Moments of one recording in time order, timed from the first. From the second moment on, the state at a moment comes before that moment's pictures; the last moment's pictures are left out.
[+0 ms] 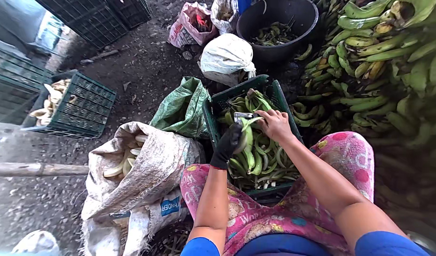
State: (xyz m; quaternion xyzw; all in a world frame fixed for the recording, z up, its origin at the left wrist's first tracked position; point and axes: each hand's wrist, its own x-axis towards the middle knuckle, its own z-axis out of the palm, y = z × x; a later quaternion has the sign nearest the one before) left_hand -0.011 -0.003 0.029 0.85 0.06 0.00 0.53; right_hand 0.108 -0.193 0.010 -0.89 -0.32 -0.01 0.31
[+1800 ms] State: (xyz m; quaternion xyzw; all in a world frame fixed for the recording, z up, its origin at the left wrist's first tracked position) left_hand -0.013 -0.010 0.022 0.77 0.24 0.20 0.56; right_hand 0.108 -0.208 0.041 -0.87 -0.15 0.10 0.46
